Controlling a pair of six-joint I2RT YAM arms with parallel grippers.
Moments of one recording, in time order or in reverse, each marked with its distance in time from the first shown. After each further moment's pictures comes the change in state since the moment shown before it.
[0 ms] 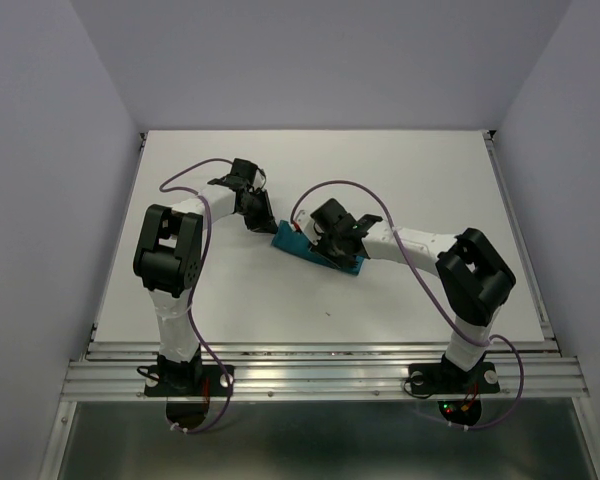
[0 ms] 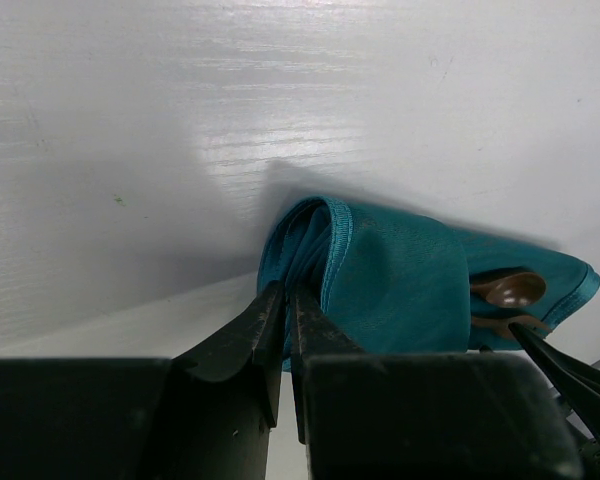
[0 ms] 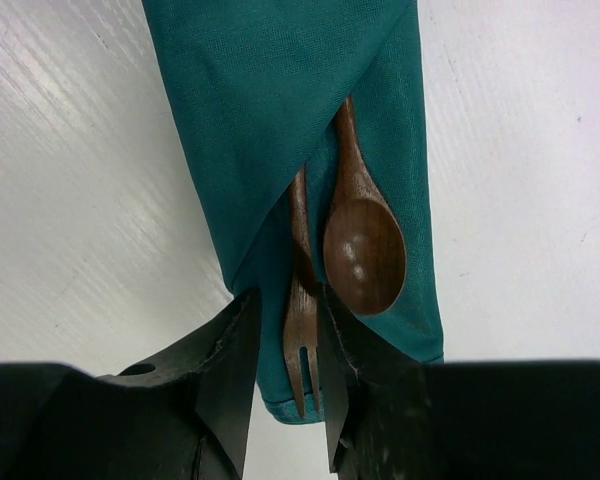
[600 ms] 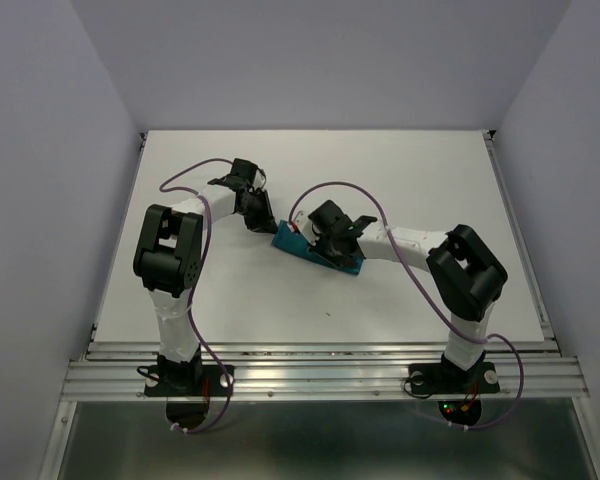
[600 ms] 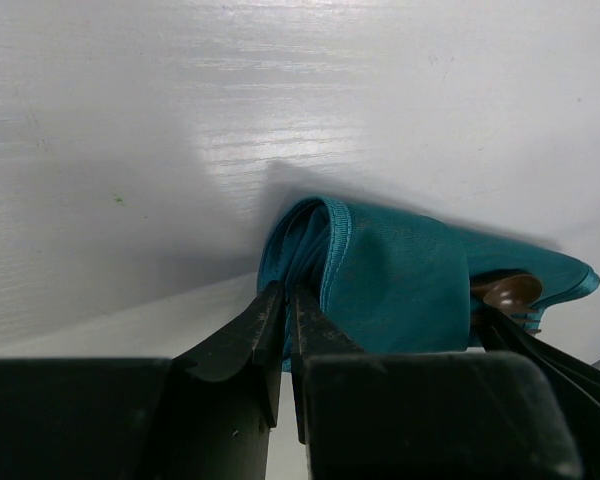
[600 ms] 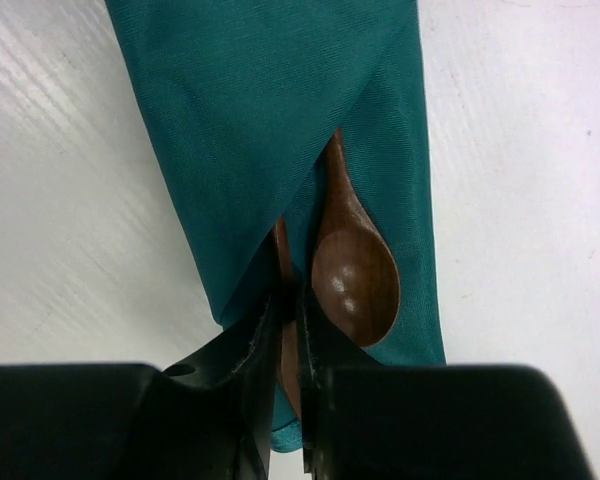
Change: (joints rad) left arm 0.000 0.000 0.000 0.000 0.000 0.000; right arm -0.002 0.052 0.006 0.039 0.014 -0.002
